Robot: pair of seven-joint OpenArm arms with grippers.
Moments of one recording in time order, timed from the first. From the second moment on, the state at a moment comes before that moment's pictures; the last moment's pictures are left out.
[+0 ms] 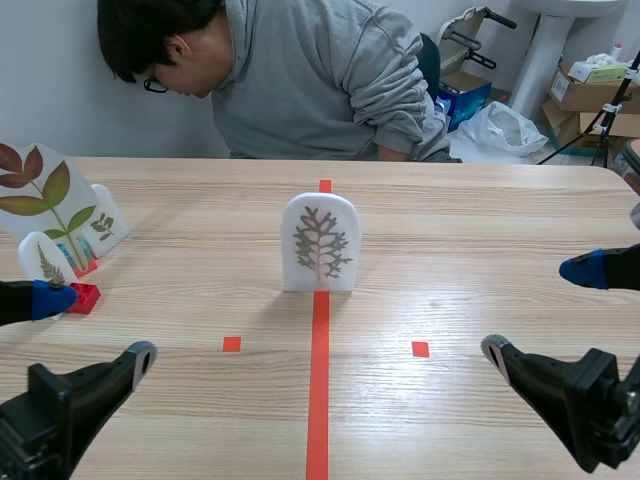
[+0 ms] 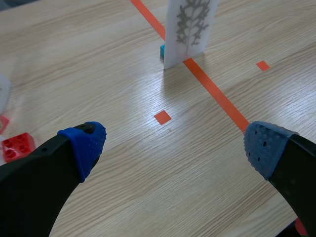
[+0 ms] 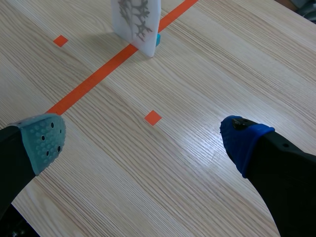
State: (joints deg) left arm 40.8 -17.7 -14.6 114.2 -15.3 -38.0 8.4; right arm -39.9 27.3 17.4 114.7 17.7 40.3 -8.8
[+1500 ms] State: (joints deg) left arm -19.0 -3.3 19.3 50.9 6.2 -31.4 -5.1; right arm -39.9 27.3 17.4 114.7 17.5 40.3 -9.1
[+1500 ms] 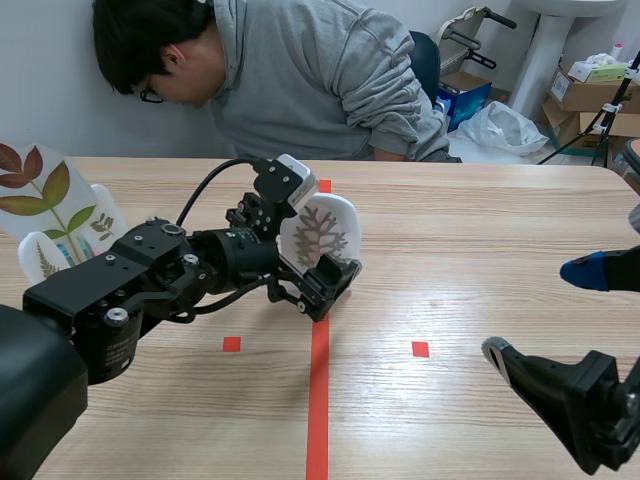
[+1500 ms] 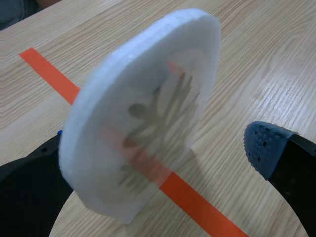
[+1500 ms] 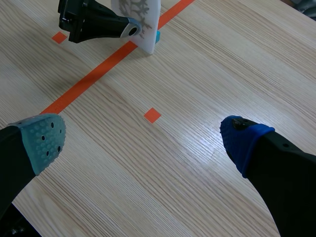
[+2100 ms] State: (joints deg) left arm -18.8 -3.9 19.3 51.0 7.2 -30.9 -6.6; right arm -39.9 27.3 17.4 114.7 17.5 40.3 -9.1
